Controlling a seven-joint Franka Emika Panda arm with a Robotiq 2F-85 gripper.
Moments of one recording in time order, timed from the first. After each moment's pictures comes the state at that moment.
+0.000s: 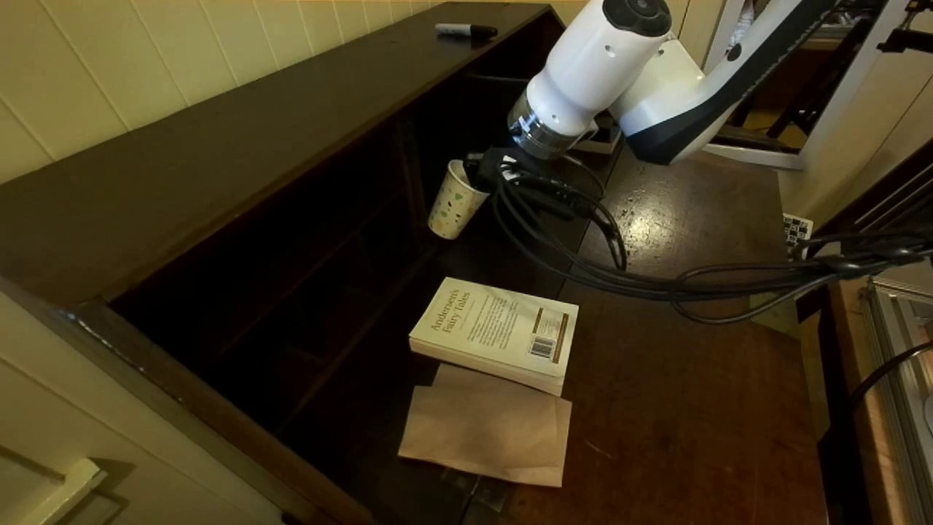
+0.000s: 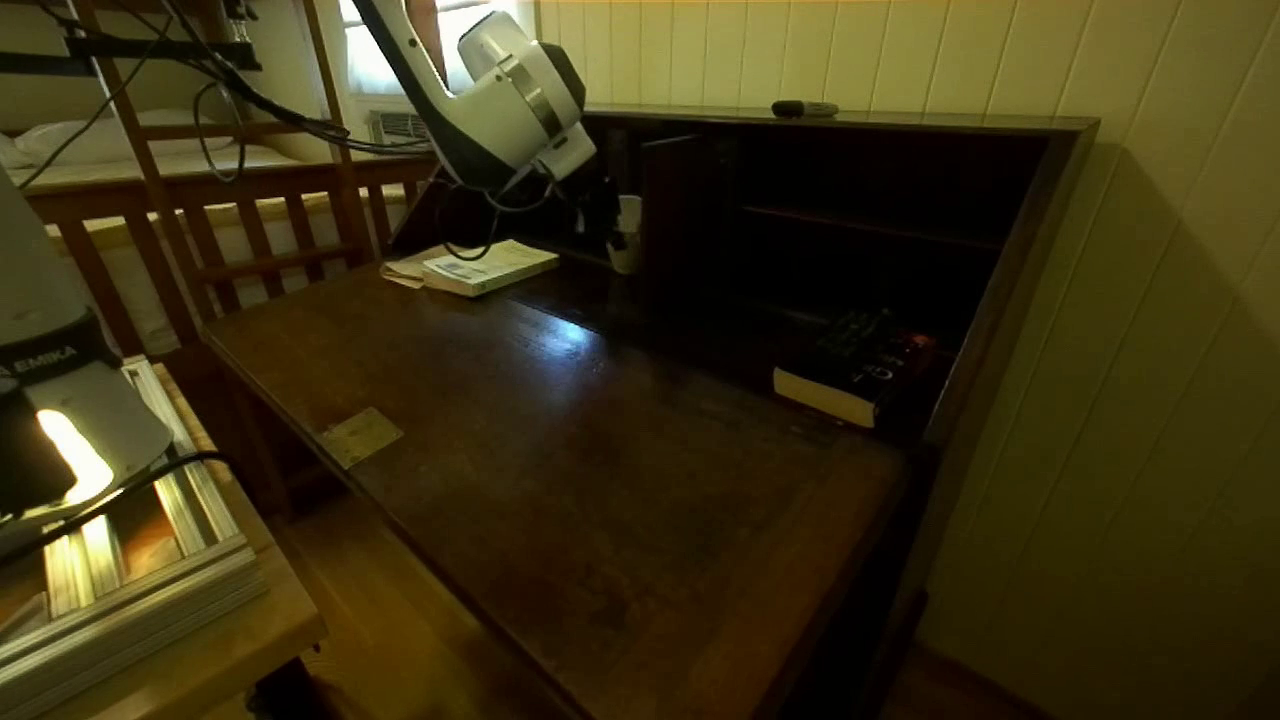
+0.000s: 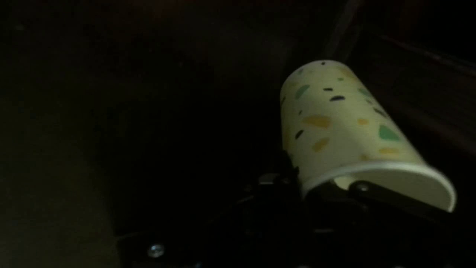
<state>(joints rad) -0.13 0.45 -0.13 -2.10 -1.34 3.22 2.35</state>
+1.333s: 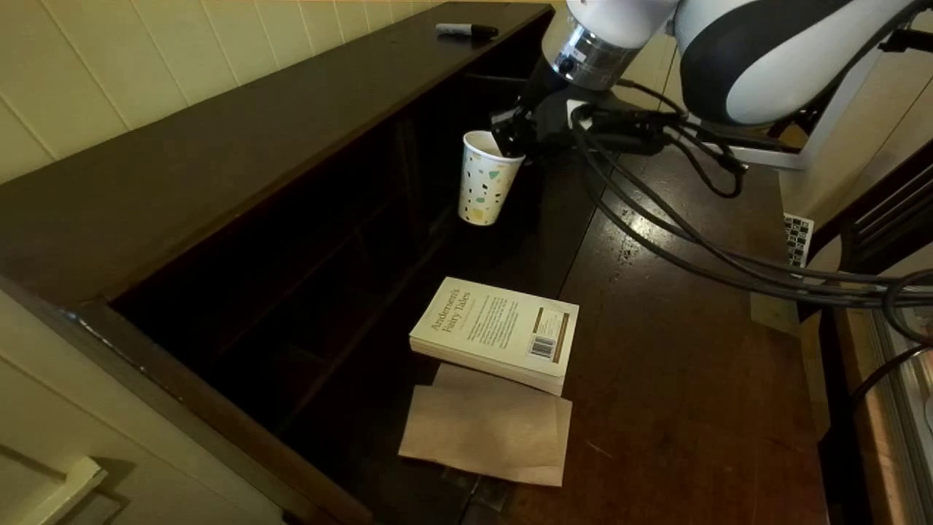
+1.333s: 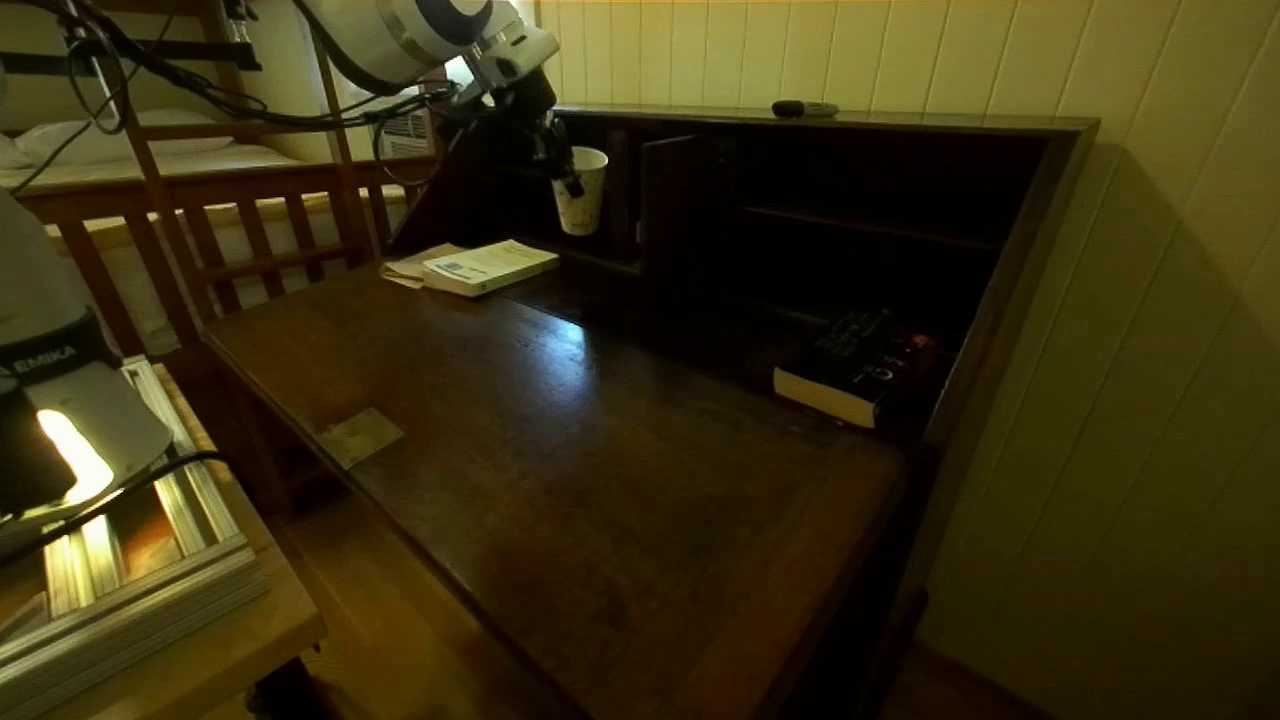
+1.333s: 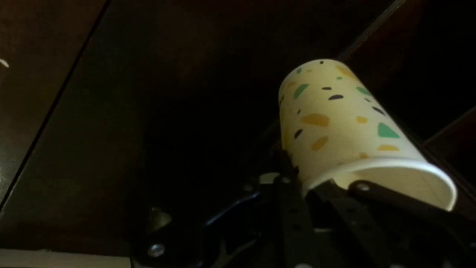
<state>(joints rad) -0.31 0.06 0.20 -2.40 -0.57 2.97 1.30</state>
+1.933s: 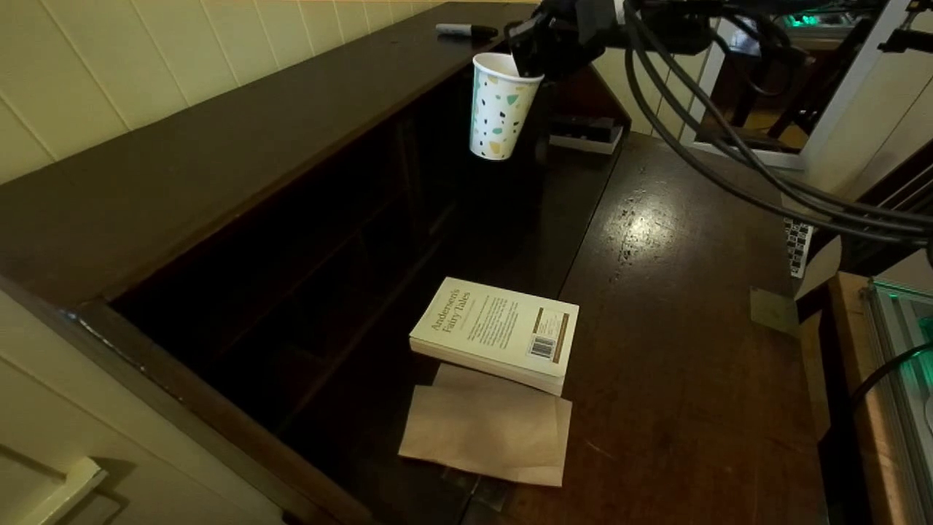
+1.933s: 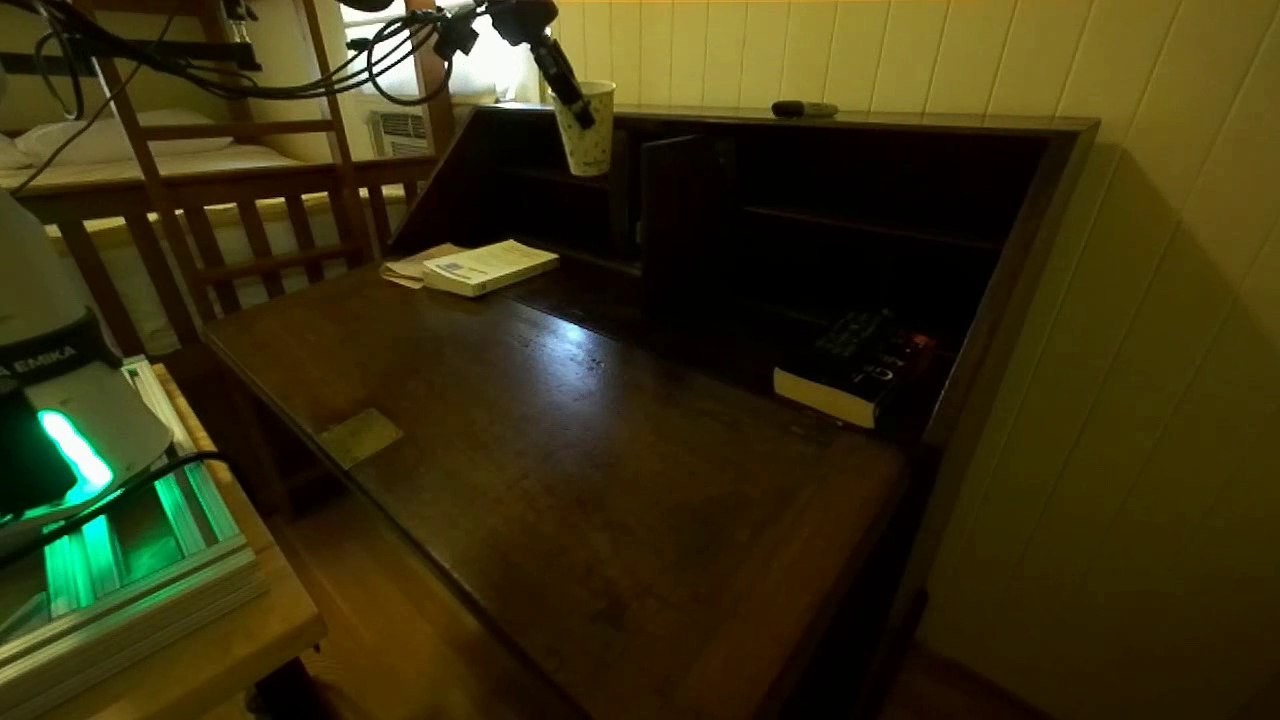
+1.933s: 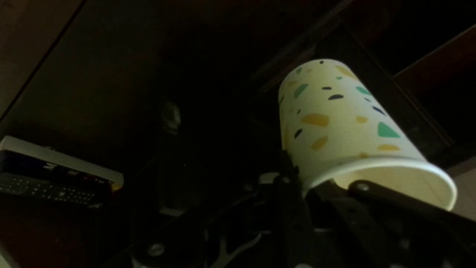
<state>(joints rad) -0.31 -0.13 0.18 -2.40 -0.35 2.83 0.92</state>
